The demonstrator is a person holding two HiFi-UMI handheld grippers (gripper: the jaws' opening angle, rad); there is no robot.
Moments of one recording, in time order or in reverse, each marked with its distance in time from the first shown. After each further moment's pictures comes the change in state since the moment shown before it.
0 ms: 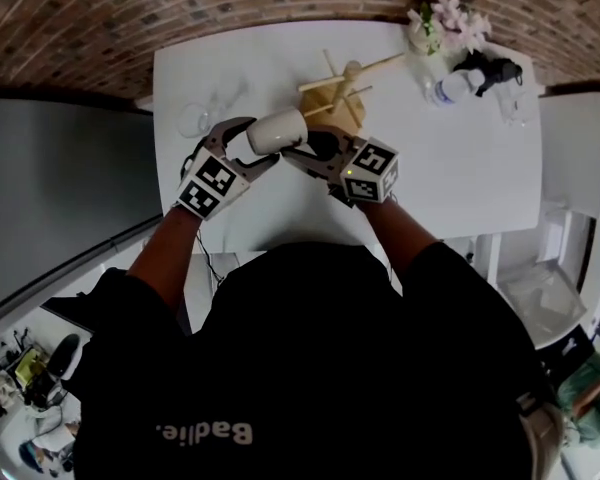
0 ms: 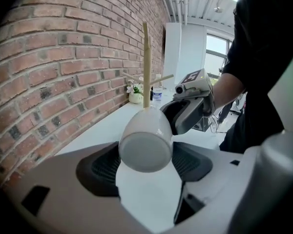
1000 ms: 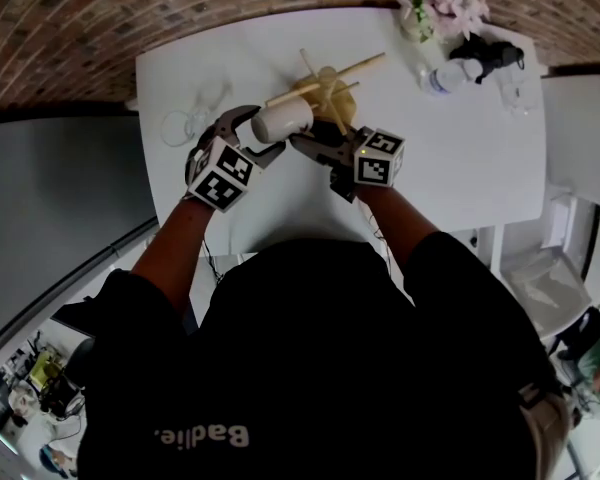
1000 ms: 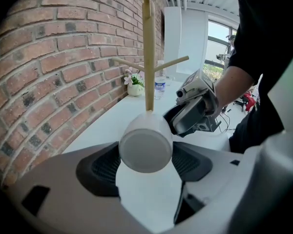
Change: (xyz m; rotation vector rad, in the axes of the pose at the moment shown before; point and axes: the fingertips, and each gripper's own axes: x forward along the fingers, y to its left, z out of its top) left arm 0.056 0.005 0.013 0.038 0.130 0.014; right arm -0.033 -0.059 -0.013 0.323 -0.151 -0.011
